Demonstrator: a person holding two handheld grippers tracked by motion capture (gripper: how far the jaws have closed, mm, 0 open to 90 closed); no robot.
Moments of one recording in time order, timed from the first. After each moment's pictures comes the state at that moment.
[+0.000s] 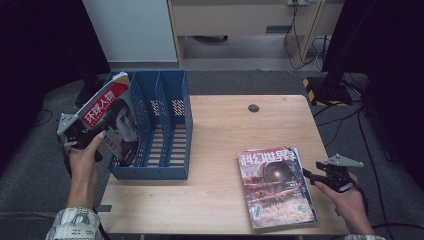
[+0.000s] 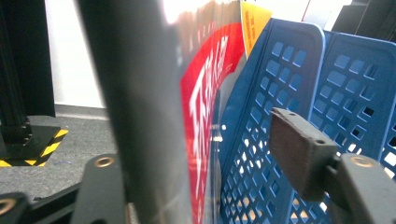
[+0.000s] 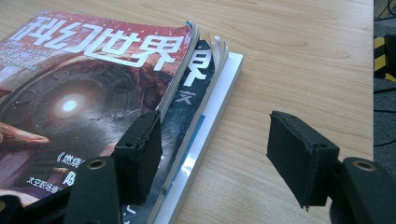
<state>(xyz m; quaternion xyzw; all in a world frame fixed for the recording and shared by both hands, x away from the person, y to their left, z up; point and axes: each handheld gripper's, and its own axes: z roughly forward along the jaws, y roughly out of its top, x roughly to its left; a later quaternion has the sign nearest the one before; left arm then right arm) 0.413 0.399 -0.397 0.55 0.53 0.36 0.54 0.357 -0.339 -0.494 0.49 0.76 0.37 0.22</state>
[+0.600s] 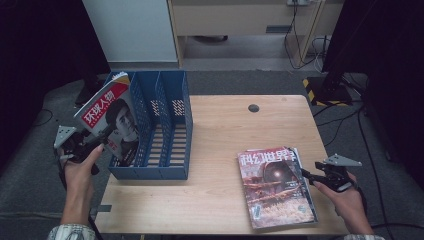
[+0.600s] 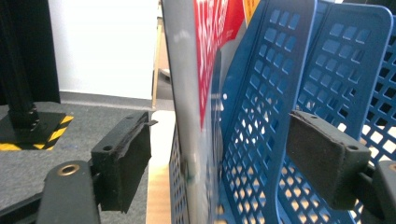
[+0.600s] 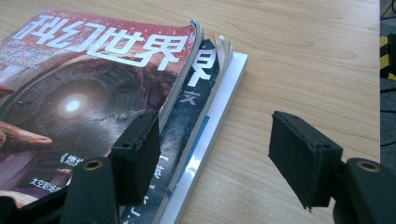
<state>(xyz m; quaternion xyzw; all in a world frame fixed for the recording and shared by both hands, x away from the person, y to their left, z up) 0.376 0.400 -0.411 0.56 0.54 0.35 0.52 0.358 -0.336 -0.495 0.49 0.76 0.37 0.21</state>
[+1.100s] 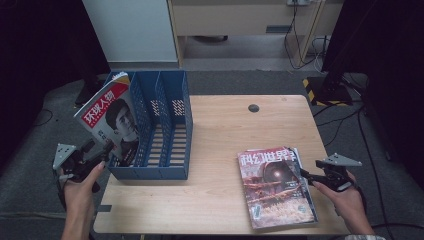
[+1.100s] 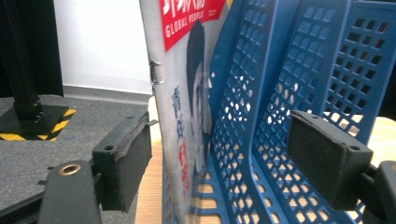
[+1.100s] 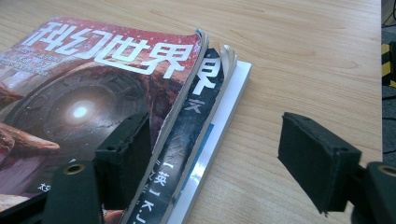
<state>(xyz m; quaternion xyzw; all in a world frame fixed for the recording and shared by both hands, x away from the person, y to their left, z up) 0.329 0.384 -0.421 0.55 0.54 0.35 0.53 0.359 -0.334 -0.492 0.48 0.76 0.38 0.22</state>
